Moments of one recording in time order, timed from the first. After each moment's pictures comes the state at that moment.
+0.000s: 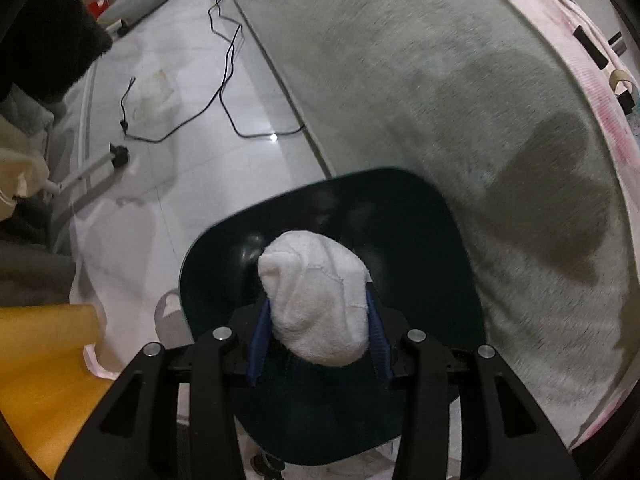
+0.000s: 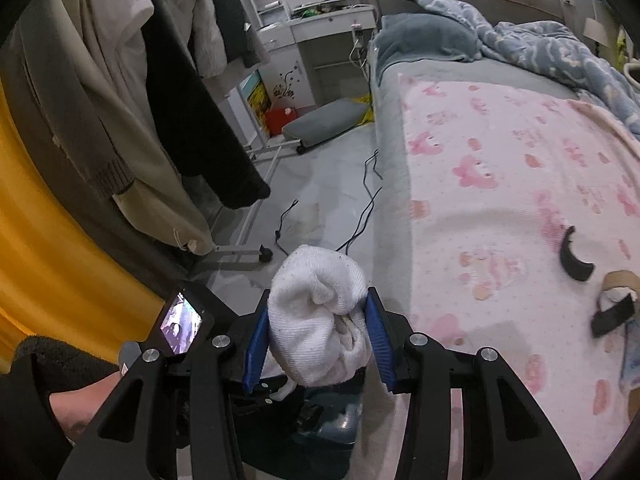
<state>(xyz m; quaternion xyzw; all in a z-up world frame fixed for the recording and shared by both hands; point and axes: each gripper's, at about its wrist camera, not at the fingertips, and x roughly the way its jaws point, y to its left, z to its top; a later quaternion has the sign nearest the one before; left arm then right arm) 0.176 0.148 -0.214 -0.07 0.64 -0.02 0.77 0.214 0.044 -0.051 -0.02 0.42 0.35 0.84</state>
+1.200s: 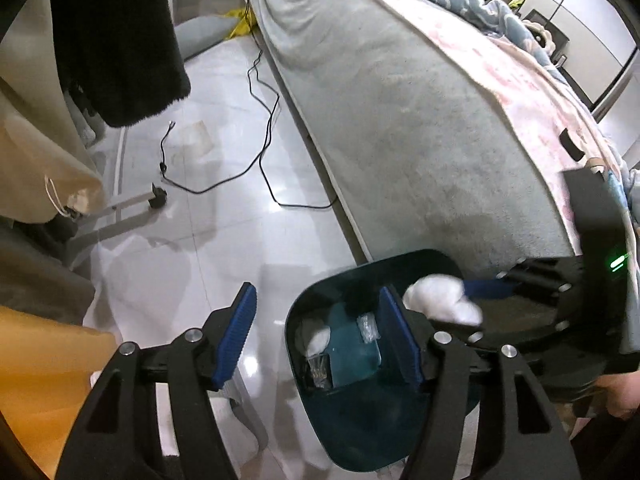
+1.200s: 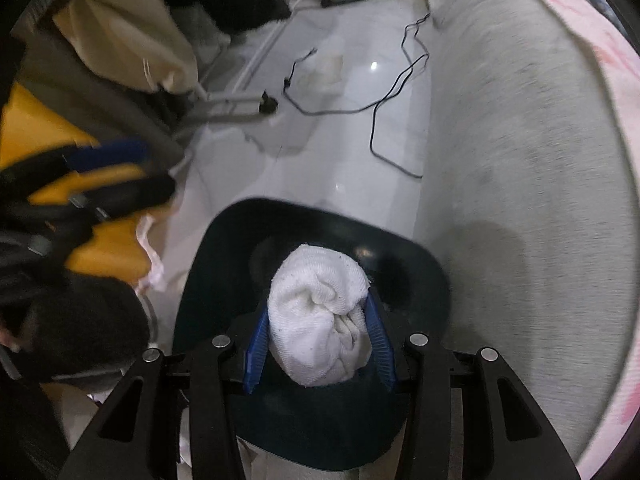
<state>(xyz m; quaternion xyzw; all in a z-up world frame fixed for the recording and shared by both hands) 0.159 0.229 -0.149 -0.12 0.52 0.00 0.85 0.198 0.144 -0.192 -0.18 0.60 0.35 0.70</state>
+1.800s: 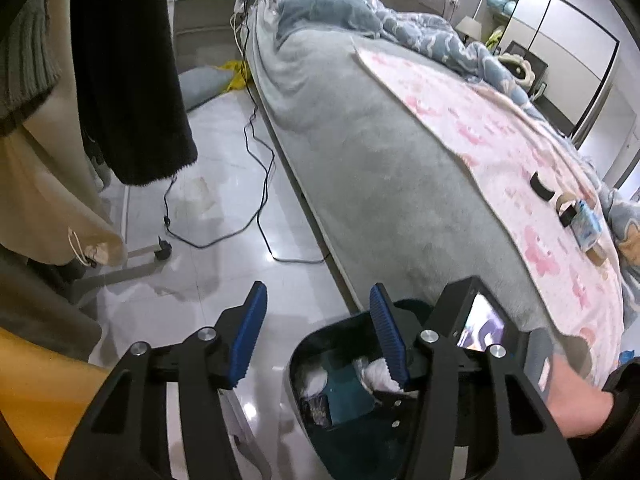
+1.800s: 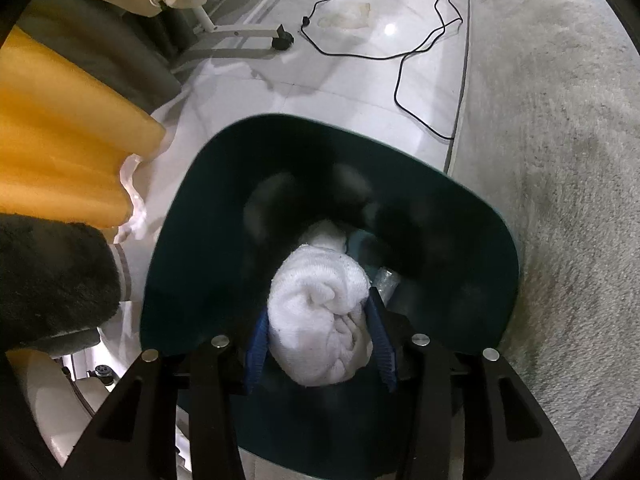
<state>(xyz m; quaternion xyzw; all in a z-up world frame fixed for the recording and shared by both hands) 0.146 0.236 -0.098 -0.11 0.43 0.00 0.89 0.177 0.165 -0.246 -0.25 0.63 0.34 0.65</state>
